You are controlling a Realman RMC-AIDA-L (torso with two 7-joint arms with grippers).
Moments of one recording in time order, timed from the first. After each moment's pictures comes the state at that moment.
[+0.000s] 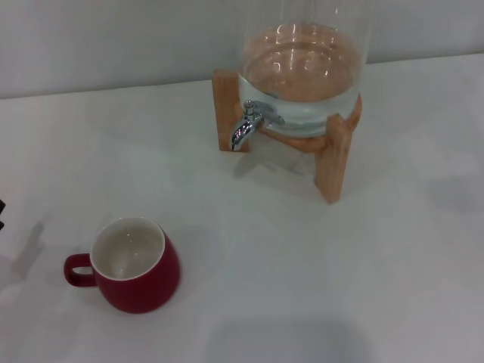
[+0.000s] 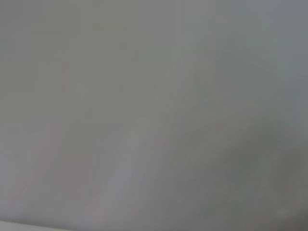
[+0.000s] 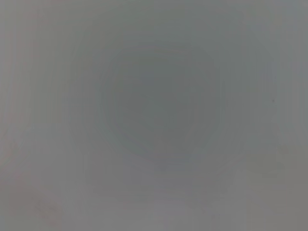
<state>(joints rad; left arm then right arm) -0.21 -2.09 0.85 0.27 -2.12 -1.33 2.33 0.18 1.98 2.58 0.95 -1.48 0.92 -1.59</state>
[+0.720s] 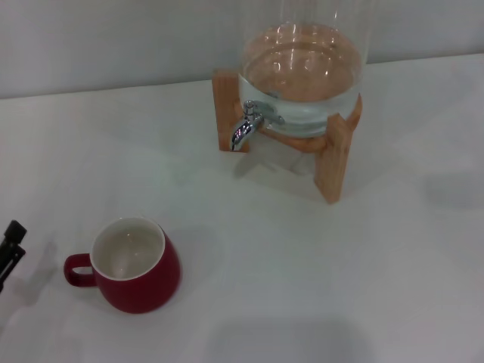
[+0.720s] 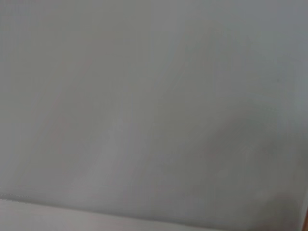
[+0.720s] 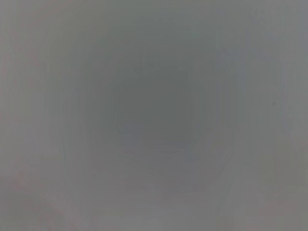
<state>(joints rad) -0.20 -2.09 0.85 0.15 -2.11 -1.41 2.43 0.19 1.98 2.58 0.95 -1.48 0.90 -1.59</state>
